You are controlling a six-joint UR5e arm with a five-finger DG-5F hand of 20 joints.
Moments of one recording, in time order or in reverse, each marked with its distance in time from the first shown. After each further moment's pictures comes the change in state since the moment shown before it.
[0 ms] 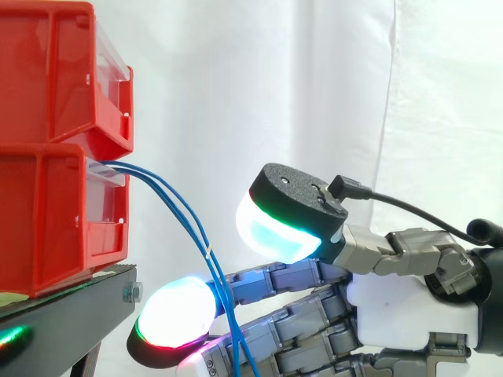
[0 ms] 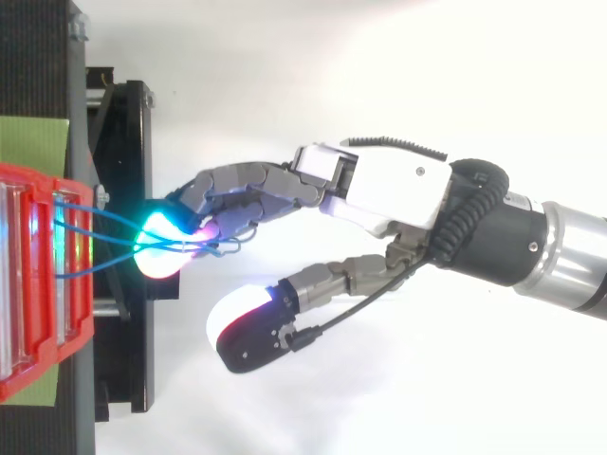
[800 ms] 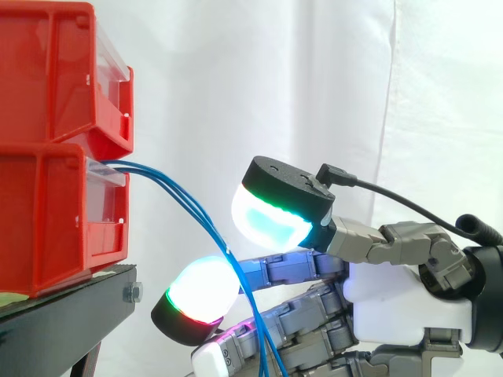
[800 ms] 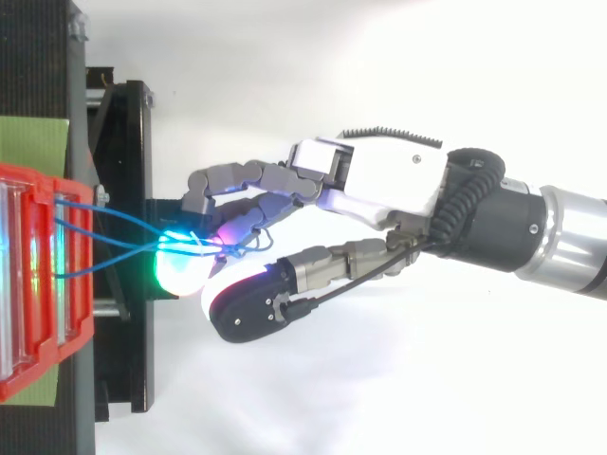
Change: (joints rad) arm -0.026 0.001 0.001 -0.001 -0.066 0.050
